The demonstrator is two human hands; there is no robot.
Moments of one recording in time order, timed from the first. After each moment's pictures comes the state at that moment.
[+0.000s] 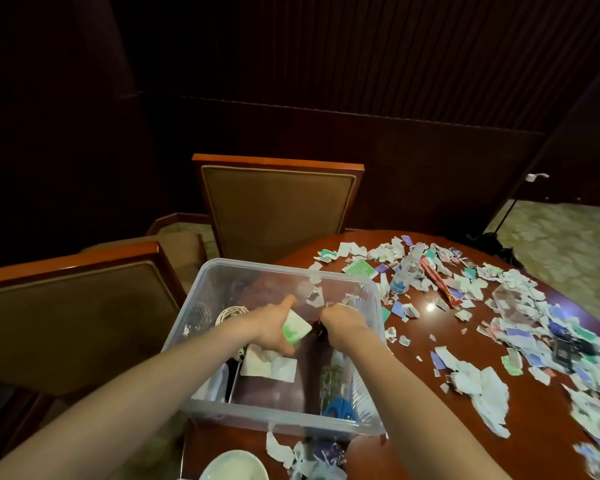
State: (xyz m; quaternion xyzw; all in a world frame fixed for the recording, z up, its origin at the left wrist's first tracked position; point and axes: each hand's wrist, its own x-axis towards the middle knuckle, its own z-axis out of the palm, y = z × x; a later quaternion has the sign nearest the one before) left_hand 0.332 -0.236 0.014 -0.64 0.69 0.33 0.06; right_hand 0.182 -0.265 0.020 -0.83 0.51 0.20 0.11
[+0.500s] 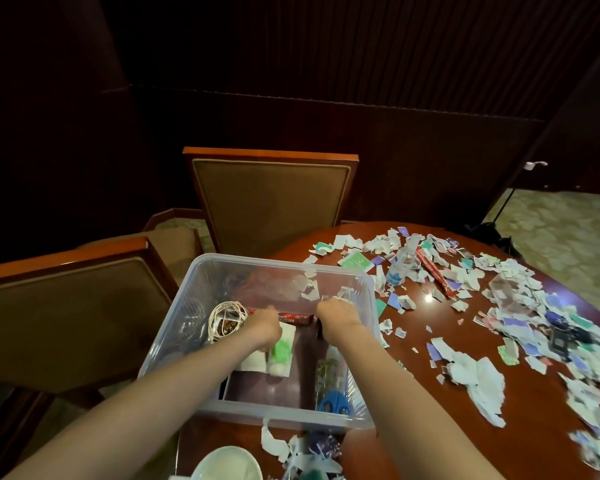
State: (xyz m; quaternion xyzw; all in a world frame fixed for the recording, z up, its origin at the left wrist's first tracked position) left_hand 0.312 -0.237 -0.012 -0.77 0.56 0.31 0.07; right_hand 0.182 -0.266 0.010 -0.82 0.53 0.17 0.11
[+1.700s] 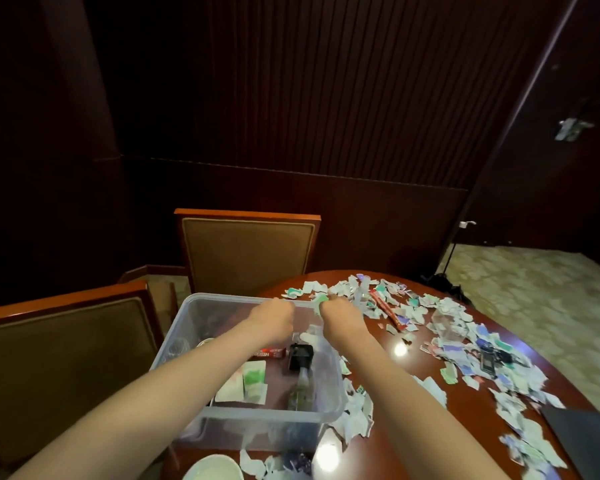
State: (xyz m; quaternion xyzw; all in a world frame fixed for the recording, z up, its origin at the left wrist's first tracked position) left_hand 0.272 -0.220 0.096 -0.67 0.73 0.13 -0.01; right_hand 0.141 -0.220 0.120 -0.81 0.59 0.06 0.03
